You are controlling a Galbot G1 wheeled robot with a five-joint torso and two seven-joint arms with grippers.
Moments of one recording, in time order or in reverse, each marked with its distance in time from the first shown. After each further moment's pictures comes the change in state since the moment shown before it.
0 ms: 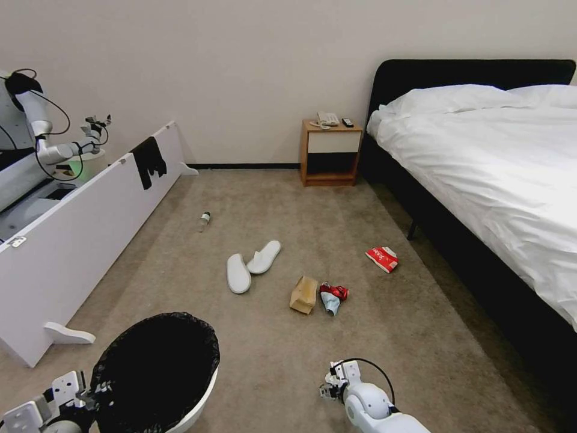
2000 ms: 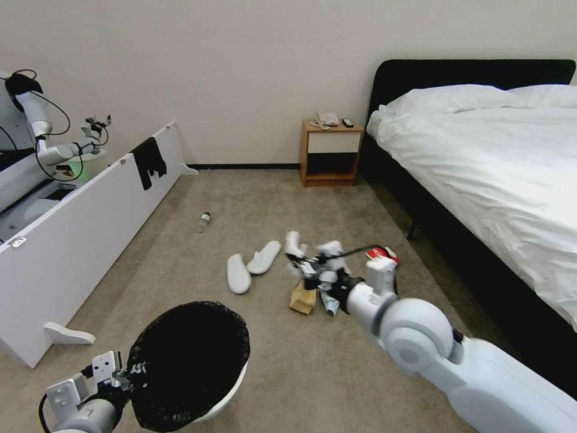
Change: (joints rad) left arm -0.045 0.060 0.139 -0.025 -0.027 0.000 -0.025; right arm 0.378 -0.443 -0.201 1.068 0.548 0.063 0.054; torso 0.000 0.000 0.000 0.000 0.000
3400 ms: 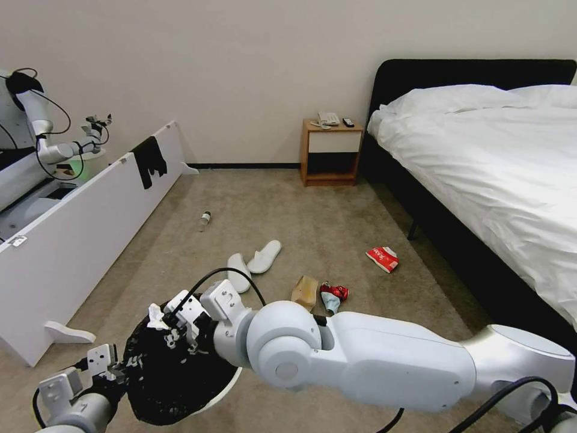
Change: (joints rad) left arm -0.003 0.003 -0.021 -0.029 -0.010 0.000 0.009; right arm 0.380 0.388 -0.479 -0.112 0.300 -0.274 0.293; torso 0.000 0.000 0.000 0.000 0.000
